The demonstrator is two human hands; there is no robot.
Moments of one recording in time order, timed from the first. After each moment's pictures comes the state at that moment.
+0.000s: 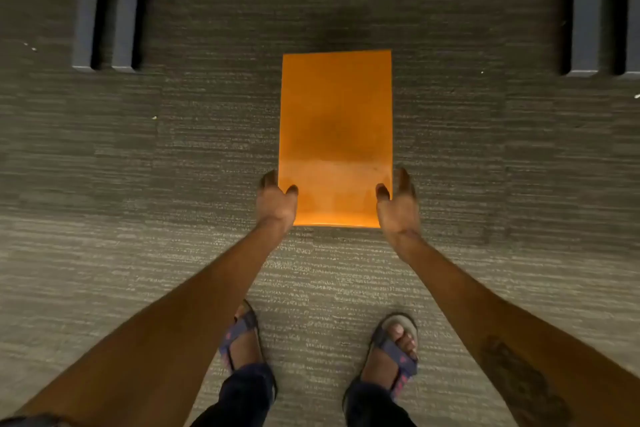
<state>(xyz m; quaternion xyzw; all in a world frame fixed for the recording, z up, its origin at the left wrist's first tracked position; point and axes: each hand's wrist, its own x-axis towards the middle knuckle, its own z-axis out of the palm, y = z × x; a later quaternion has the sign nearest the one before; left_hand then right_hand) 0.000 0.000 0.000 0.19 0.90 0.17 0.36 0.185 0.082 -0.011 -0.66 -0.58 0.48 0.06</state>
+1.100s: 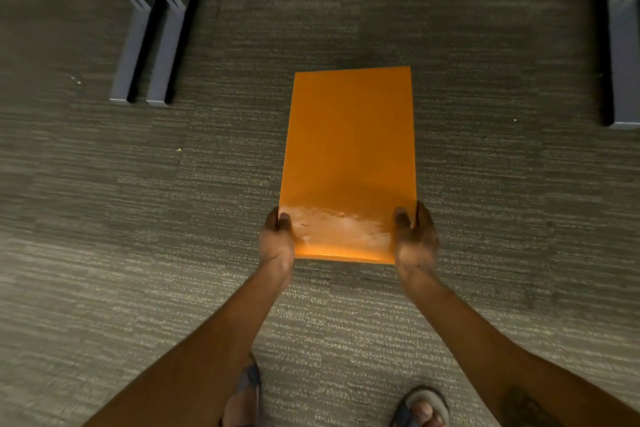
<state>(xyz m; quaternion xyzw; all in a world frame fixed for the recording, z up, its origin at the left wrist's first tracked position) -0.028 -0.012 -0.047 -0.01 0.84 0.41 0.35 0.145 0.090 -0.055 -0.69 -0.50 0.49 0.20</state>
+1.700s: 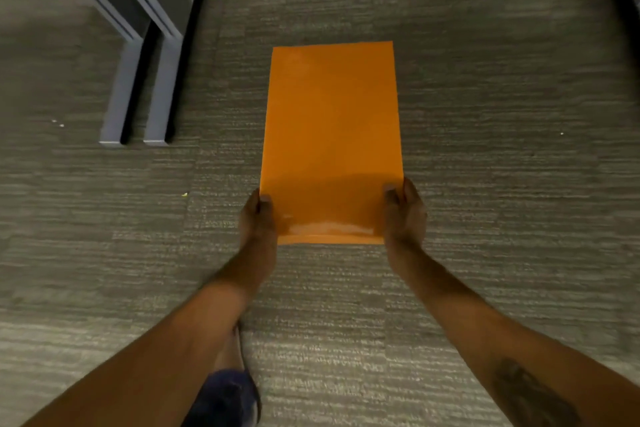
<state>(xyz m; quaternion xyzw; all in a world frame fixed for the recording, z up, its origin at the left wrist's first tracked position) -0.208 0.039 -0.081 0.08 0.83 0.46 0.30 -0.030 0.133 -0.101 -0.67 -0.53 0.44 0.28</state>
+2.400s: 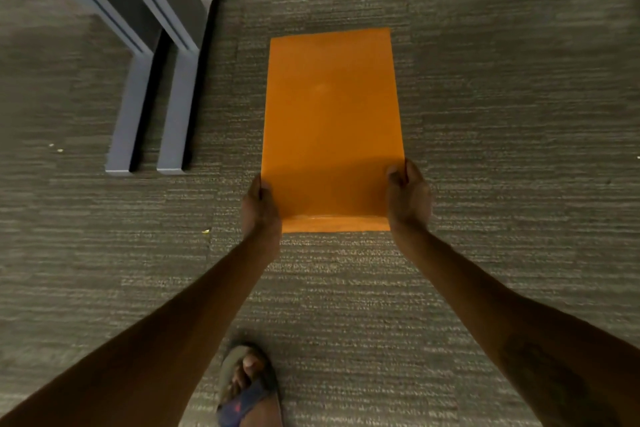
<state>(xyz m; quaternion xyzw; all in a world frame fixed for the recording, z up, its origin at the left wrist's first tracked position) -0.345 0.093 -0.121 0.13 0.87 0.40 0.26 -0.170 0.191 -0.128 -0.66 -0.55 0.42 0.28</state>
